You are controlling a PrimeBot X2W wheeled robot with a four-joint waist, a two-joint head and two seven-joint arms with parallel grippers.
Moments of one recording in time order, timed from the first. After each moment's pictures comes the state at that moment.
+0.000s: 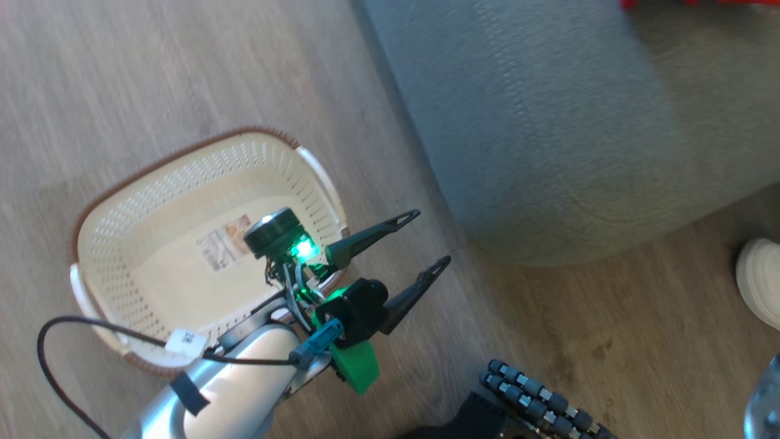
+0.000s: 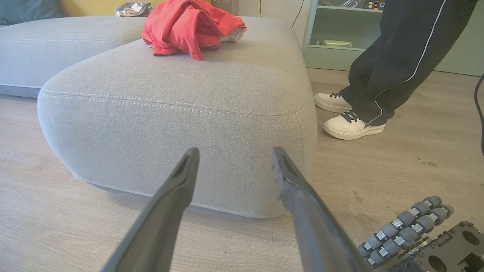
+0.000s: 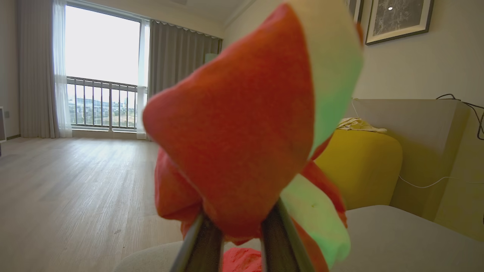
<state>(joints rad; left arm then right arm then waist) -0.46 0.26 -0.77 0.13 -0.02 -0.13 -0.26 -0.76 -0.20 -0.27 0.17 0.26 0.13 -0.26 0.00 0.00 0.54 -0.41</state>
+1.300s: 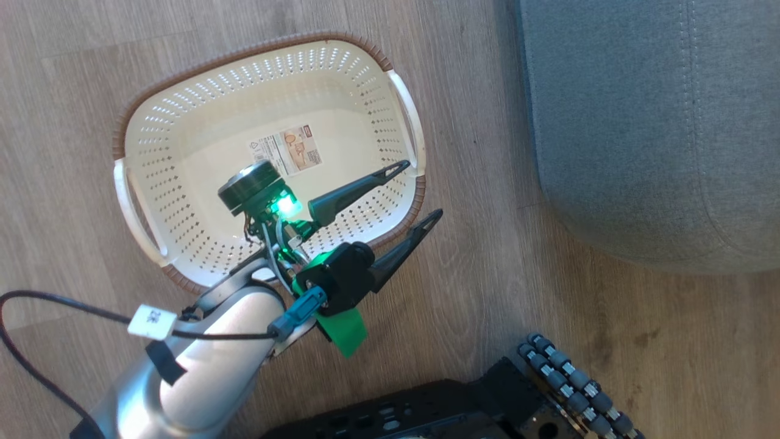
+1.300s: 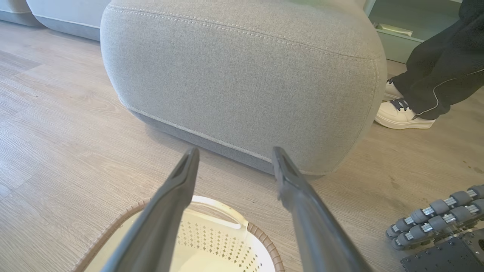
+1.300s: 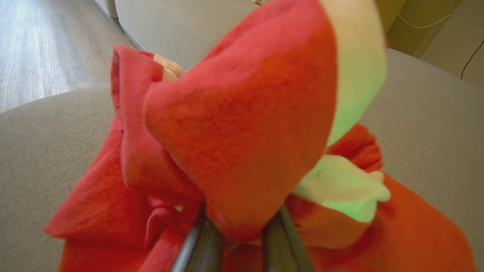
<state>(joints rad) -0.56 0.30 -0.75 0.09 -0.02 -0.12 -0.26 -1.25 -0.35 -0.70 1.14 -0.15 0.13 -0.25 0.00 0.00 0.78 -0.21</state>
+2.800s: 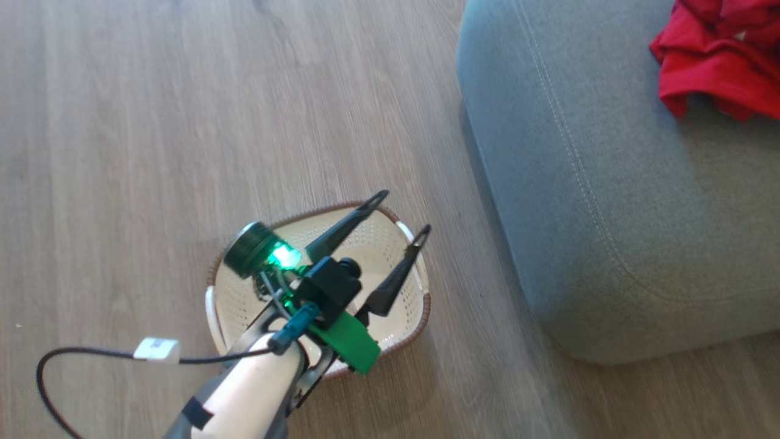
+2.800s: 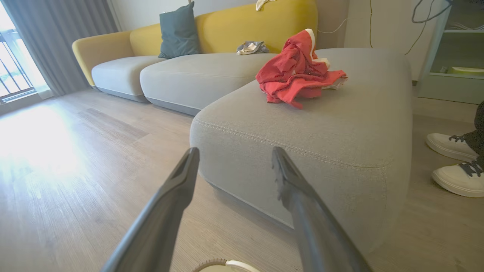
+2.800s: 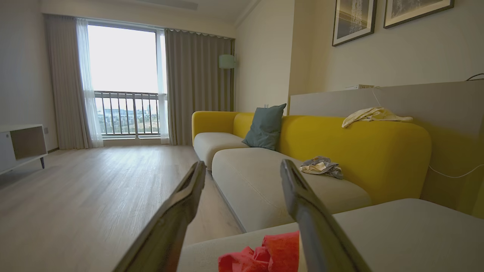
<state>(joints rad) -0.35 0.12 -0.58 0.15 -0.06 -0.07 -0.26 -0.71 -0.39 -0.21 0.45 0.30 0.13 -0.26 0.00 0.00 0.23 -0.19</state>
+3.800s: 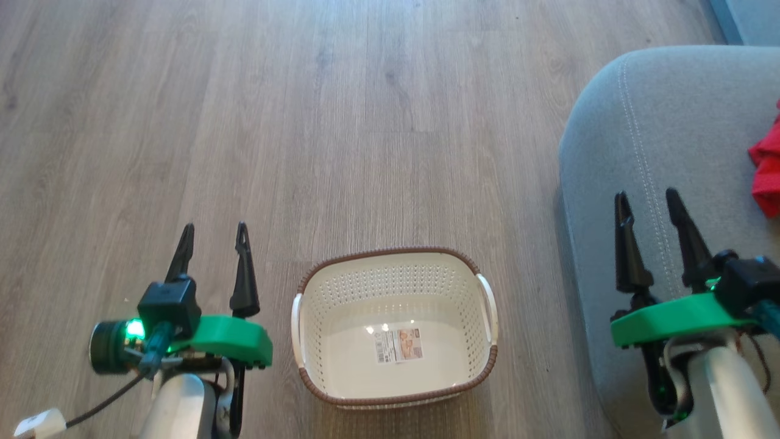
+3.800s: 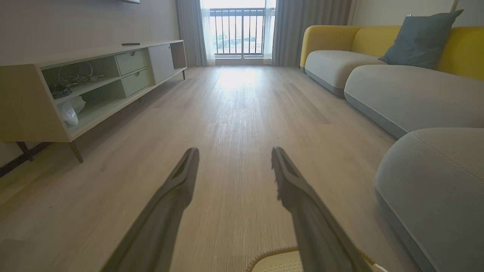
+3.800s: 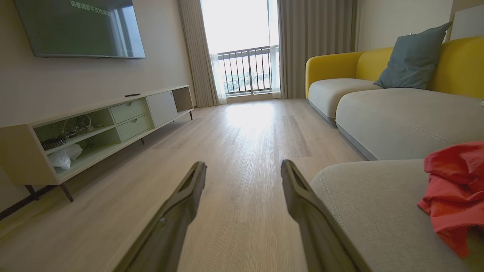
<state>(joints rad) -0.13 0.05 -0.15 0.17 -0.13 0.19 -0.26 -0.12 -0.10 -0.02 0.13 0.25 0.13 -0.26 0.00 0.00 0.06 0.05</state>
